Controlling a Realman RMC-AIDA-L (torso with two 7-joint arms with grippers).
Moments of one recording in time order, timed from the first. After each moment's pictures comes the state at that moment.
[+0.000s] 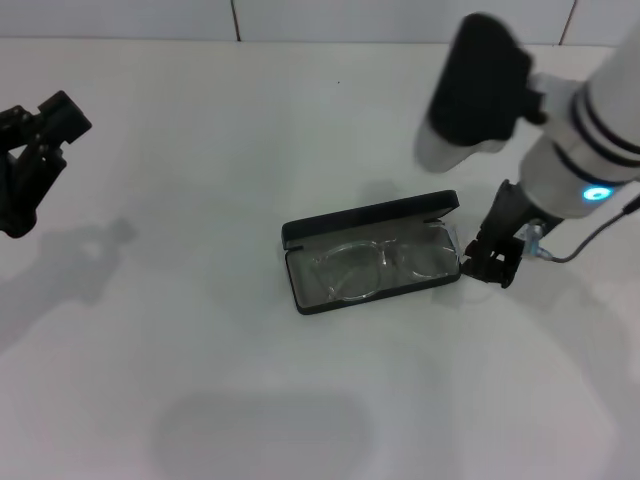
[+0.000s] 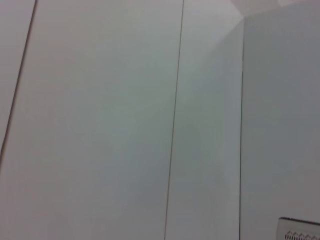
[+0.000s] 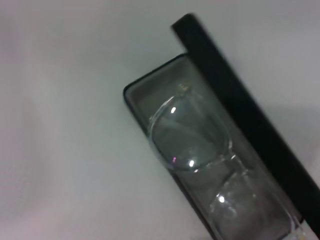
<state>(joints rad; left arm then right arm) -0.27 -2.04 0.57 0.57 1.47 1.87 -1.08 0.77 2.03 -1.73 -1.37 -2.56 -1.55 2.57</state>
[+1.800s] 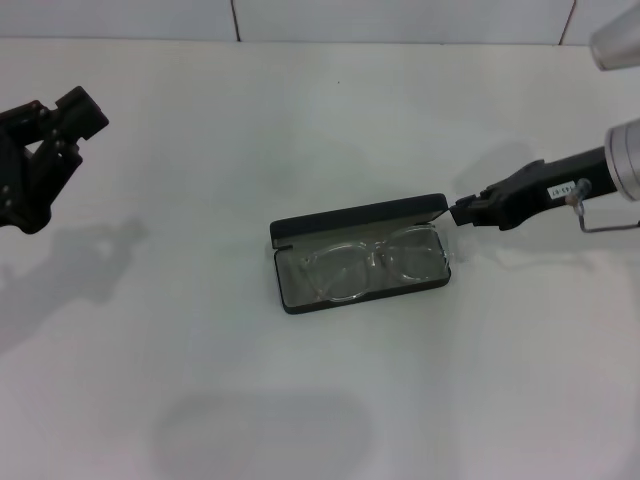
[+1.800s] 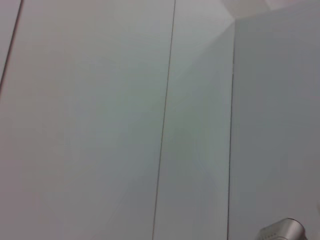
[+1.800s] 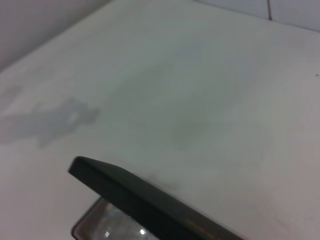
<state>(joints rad) -0.29 -2.05 0.58 0.56 1.48 1.88 -1.09 0.67 2.02 -1.17 -0.90 -2.14 -1.32 2.13</state>
